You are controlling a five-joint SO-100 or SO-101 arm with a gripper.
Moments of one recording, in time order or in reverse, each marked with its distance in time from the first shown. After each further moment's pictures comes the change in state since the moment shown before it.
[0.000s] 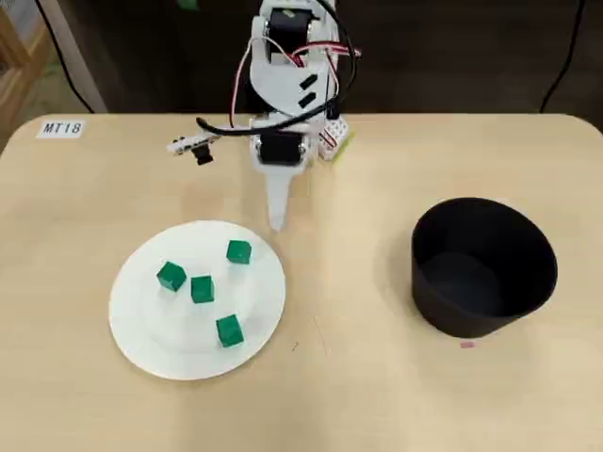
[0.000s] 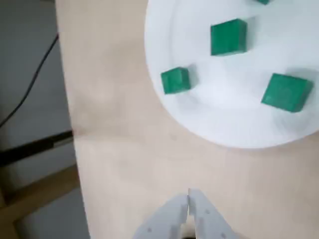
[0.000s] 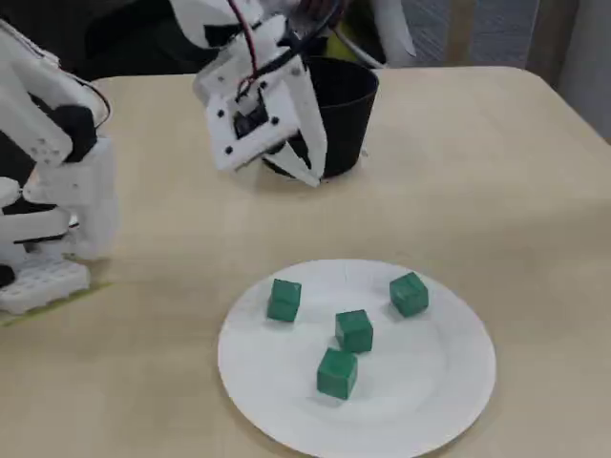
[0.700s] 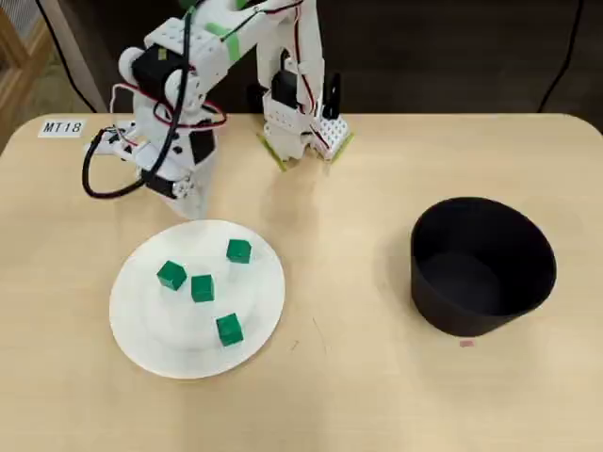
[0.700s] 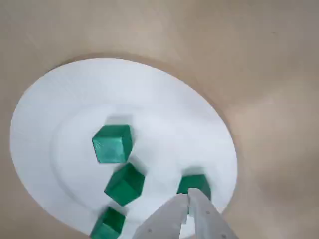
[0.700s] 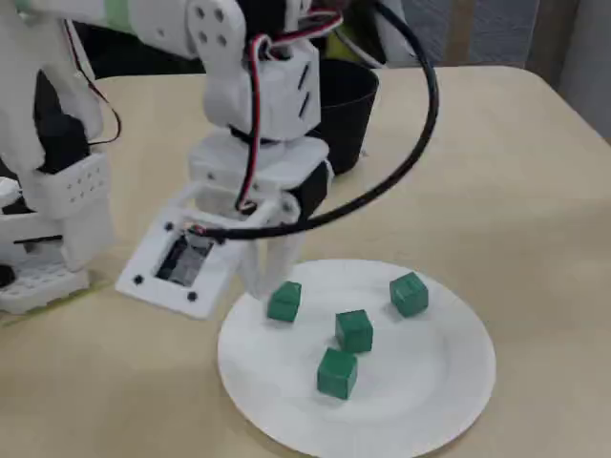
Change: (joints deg) arm 20.0 -33.4 -24.7 17.5 2.2
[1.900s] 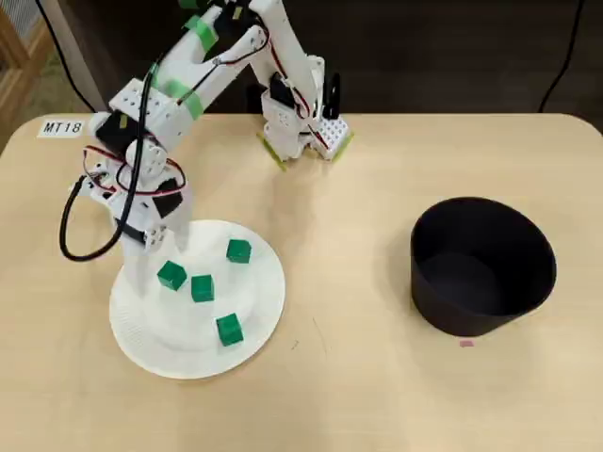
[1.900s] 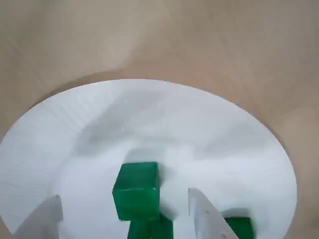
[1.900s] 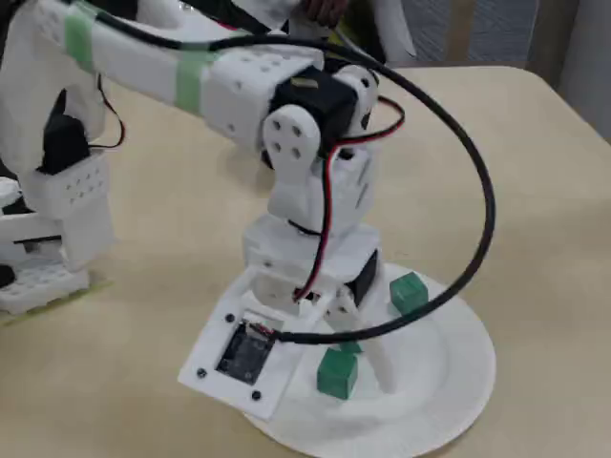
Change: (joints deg) arm 1.2 -20.6 -13.4 -3.8 -0.4
